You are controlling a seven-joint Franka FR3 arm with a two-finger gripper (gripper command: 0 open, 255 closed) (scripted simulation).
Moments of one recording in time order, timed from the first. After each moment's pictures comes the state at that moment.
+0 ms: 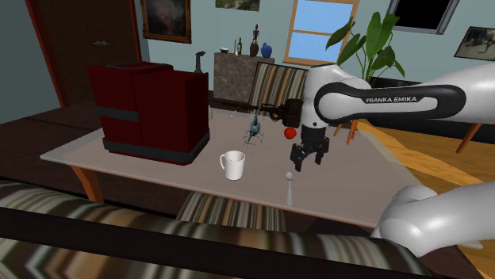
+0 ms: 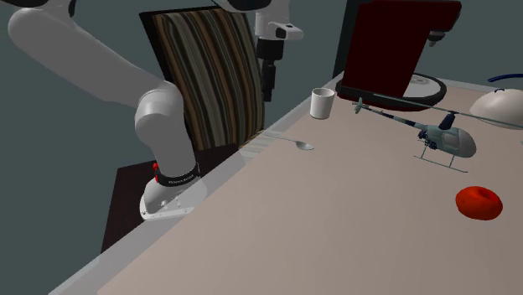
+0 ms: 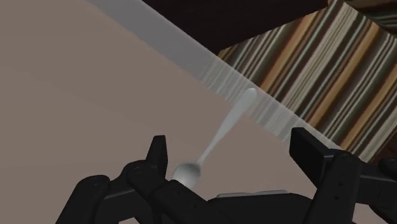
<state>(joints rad) -0.10 -0.74 0.13 -2.57 0.02 1.75 0.32</state>
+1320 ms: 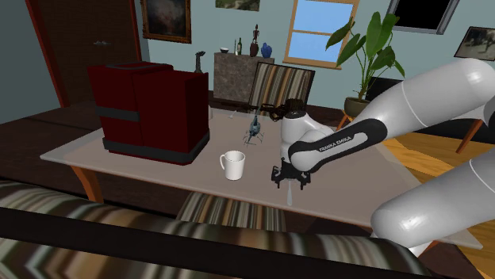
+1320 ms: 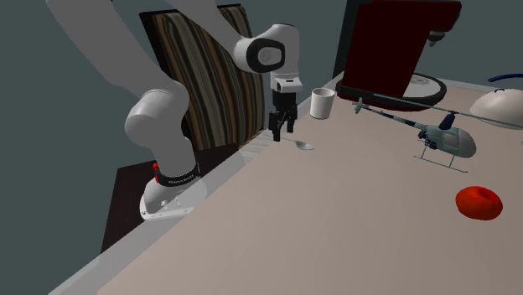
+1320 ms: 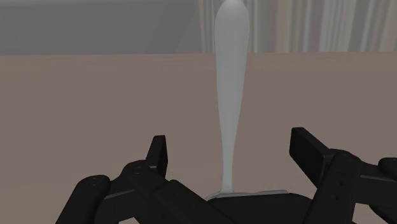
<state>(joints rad) -0.35 -0.42 0.41 -2.74 -0.05 2.30 1.04</state>
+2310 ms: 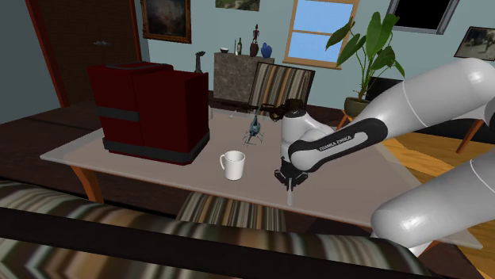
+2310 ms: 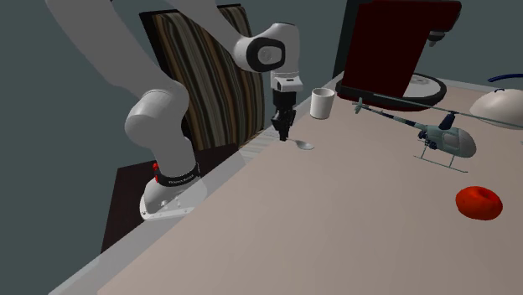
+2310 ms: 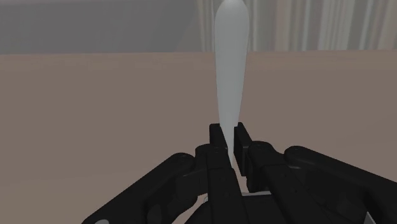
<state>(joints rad) -0.35 -0.42 0.41 -2.74 -0.05 2.30 1.03</state>
